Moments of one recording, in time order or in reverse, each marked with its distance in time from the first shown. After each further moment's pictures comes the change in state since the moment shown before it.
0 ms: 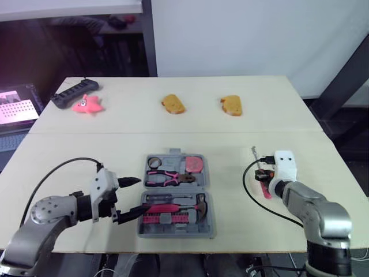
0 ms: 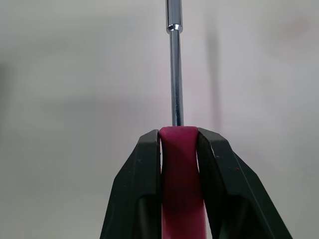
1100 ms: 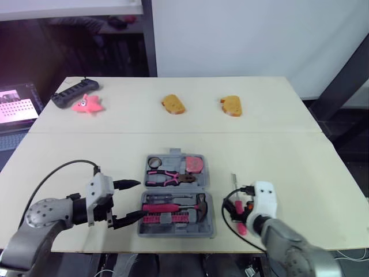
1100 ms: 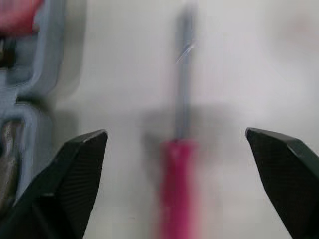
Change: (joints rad) left arm 0.034 -0.007 0.061 0.047 -0.009 -0.164 -0.086; right arm 0.136 0.067 -0.001 -0.267 0.010 0.185 0.005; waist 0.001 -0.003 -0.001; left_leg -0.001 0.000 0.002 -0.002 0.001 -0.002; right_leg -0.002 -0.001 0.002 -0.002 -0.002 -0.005
